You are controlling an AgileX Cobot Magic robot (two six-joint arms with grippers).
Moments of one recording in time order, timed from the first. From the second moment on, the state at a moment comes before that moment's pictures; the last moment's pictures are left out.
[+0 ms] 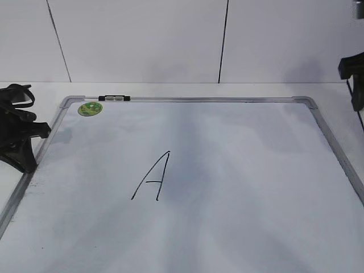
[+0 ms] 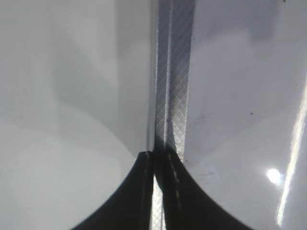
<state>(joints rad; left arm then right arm) -0.04 1.96 -1.26 -0.22 0.92 0.04 0.17 1.60 -1.40 -0.29 1.24 0.30</state>
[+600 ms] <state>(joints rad) -0.04 1.96 -1.26 -0.22 0.91 0.04 0.08 1.83 -1.46 -0.14 1.23 0.18</state>
